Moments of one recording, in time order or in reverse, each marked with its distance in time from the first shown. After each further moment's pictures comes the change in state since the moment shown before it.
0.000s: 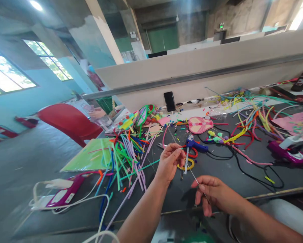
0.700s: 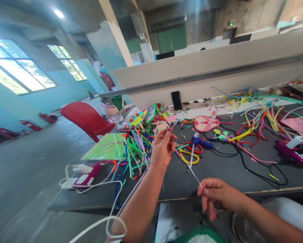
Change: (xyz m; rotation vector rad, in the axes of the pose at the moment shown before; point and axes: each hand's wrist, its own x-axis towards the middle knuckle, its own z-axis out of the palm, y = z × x) left_hand 0.002 0.052 -0.006 0.059 0.199 0.220; right_hand -0.014 0.012 0.003 -0.078 -0.140 0.130
